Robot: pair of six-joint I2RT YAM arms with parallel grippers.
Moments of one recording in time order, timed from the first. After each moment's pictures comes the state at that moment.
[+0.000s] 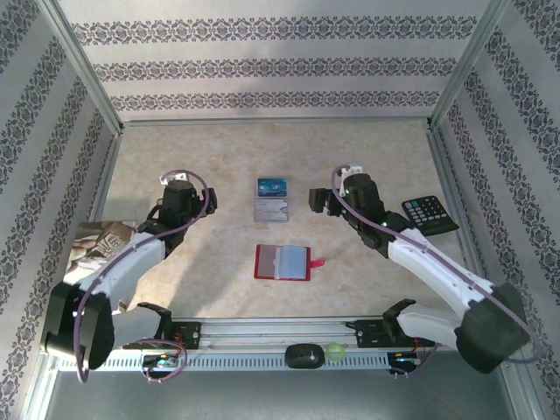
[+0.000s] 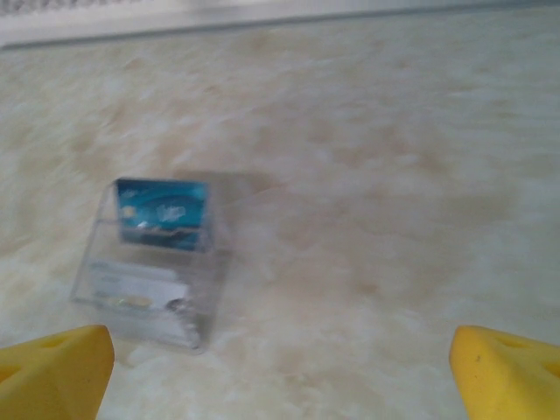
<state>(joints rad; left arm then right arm) -0.25 1.22 0.66 -0.09 -0.31 -0.36 0.51 1.12 0.77 -0.22 0.18 0.38</state>
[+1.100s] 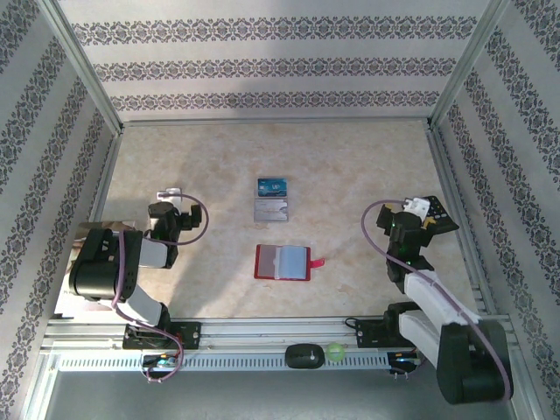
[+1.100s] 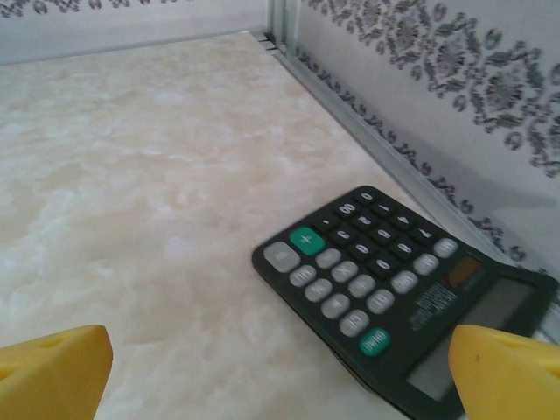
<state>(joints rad) 0.00 1.59 0.34 0.80 -0.14 0.00 0.05 0.99 0.24 0.30 0.46 0.18</state>
